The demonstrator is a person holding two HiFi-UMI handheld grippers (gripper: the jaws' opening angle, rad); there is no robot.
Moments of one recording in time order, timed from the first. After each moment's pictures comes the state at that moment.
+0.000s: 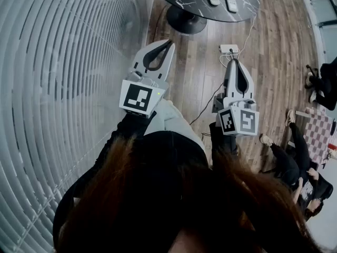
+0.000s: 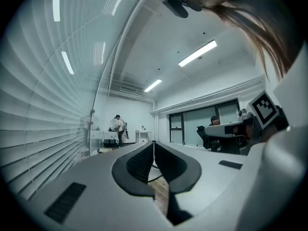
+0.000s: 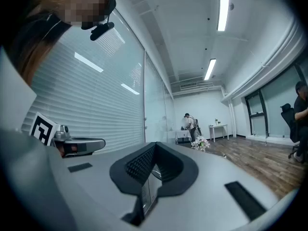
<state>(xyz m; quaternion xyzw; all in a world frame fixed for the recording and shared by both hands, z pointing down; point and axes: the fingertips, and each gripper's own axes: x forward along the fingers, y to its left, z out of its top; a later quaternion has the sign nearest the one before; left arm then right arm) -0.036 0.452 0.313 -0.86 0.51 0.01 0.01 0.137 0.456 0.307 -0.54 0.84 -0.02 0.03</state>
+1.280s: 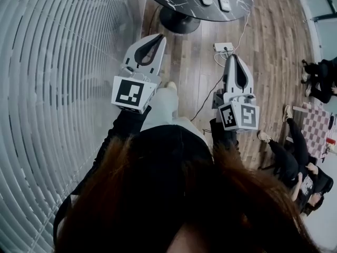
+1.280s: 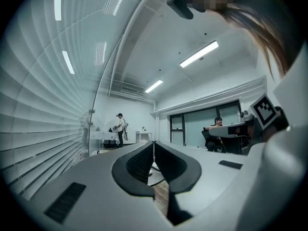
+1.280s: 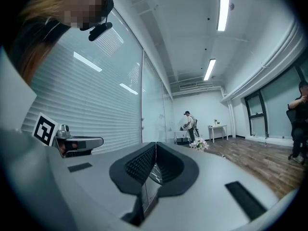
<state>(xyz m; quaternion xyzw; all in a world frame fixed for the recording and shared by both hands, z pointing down) -0.047 0.417 0.307 -0.86 0.51 0.03 0.02 0.146 0.427 0.304 -0.54 0.84 -0.02 0.03</state>
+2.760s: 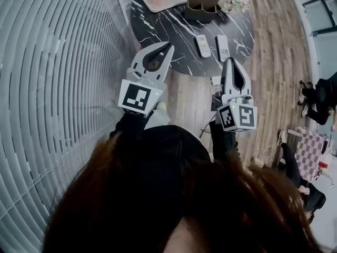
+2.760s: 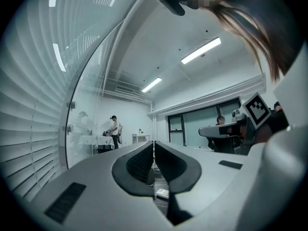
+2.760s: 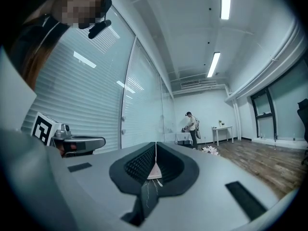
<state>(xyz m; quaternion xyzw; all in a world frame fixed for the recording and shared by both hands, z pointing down) -0.048 0.132 0.291 -0.88 0.48 0.01 0.02 0.119 0.132 0.286 -0.54 0.84 -0.02 0.02</state>
